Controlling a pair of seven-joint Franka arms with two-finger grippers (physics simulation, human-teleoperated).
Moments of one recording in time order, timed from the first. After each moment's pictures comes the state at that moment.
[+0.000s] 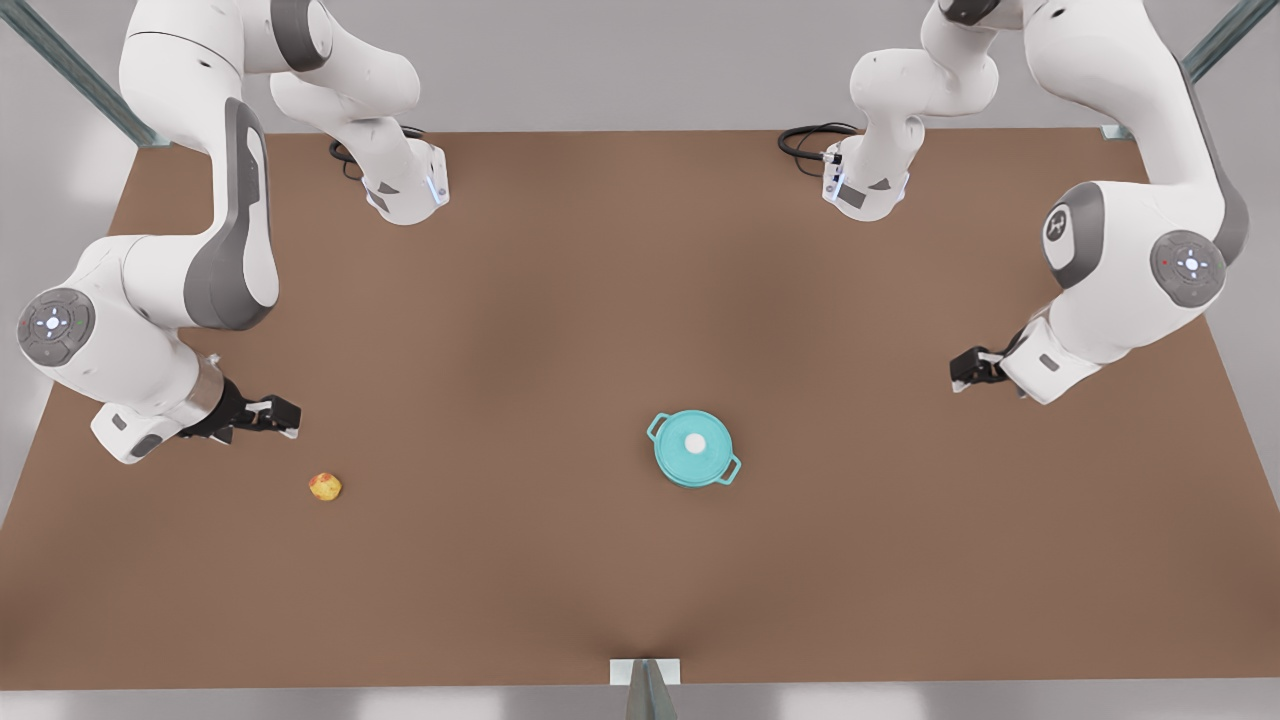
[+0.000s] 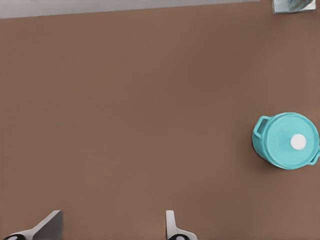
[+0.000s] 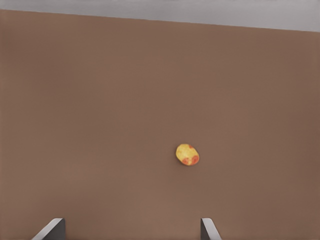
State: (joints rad) left arm -0.07 0.17 0.01 -1.57 -0.04 1.74 0.04; right arm 0.09 0.32 -0.09 -1.41 0.04 1.75 -0.08
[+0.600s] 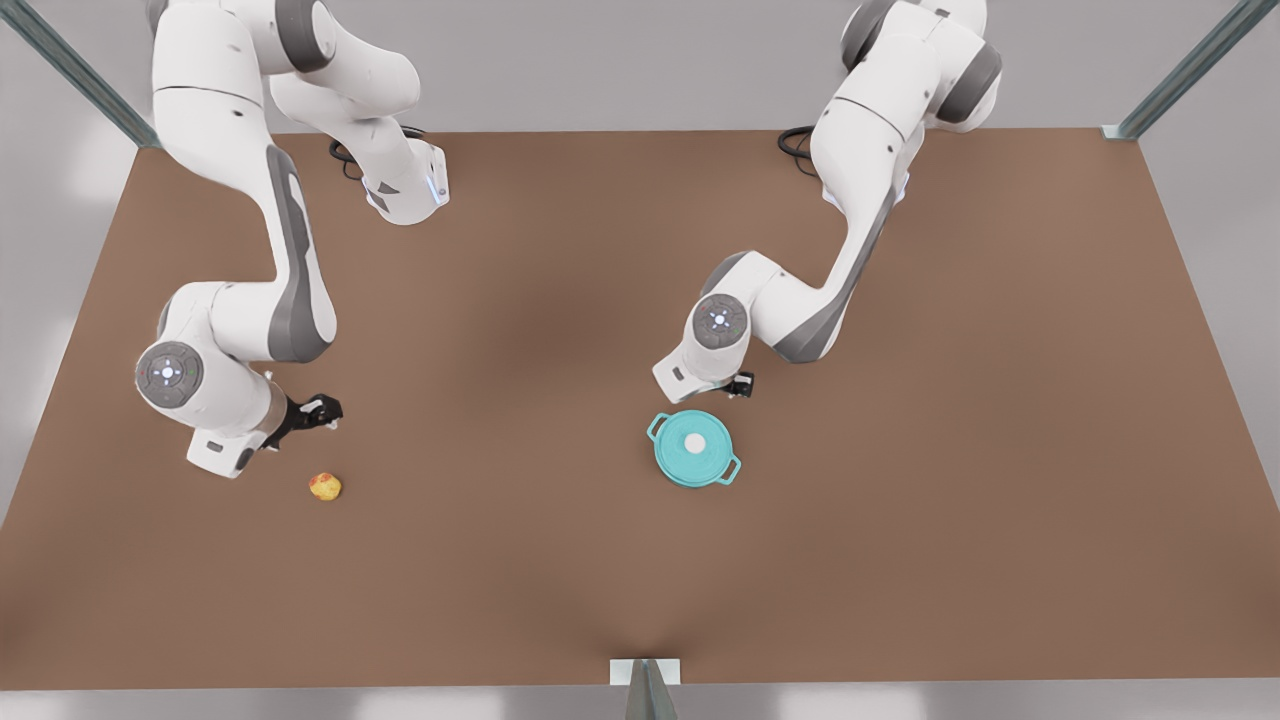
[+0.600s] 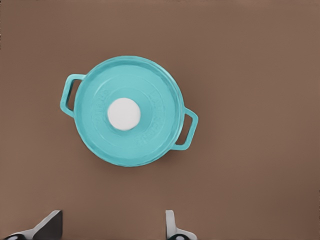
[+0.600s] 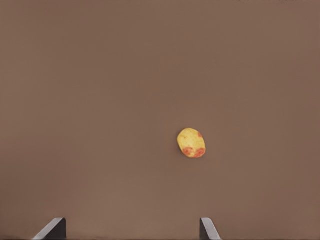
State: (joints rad) left arm -0.59 0.54 -0.07 -1.57 0.02 2.03 -0.42; right arm 0.12 0.32 -0.10 -1.71 -0.03 1.97 -0.38
